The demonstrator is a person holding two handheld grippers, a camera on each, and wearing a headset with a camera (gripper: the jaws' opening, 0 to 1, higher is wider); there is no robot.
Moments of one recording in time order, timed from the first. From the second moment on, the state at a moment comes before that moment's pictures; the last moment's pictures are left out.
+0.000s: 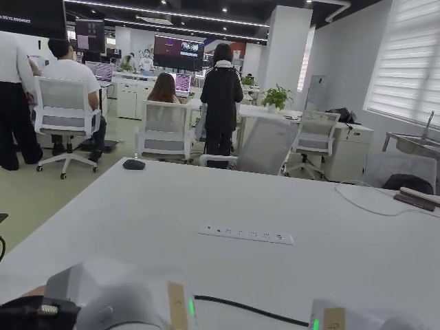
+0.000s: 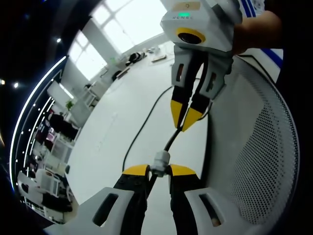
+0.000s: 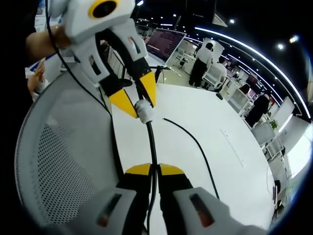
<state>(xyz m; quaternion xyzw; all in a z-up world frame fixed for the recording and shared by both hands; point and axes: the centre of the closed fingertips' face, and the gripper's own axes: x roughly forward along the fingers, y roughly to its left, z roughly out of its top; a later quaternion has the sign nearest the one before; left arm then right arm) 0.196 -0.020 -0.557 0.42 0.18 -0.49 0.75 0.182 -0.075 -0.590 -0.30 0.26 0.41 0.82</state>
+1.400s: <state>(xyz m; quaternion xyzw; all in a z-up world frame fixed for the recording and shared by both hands) 0.210 0.004 -0.563 0.40 0.19 -0.46 0.77 0.353 -0.190 -0.507 -0.34 0.19 0.26 0.88</state>
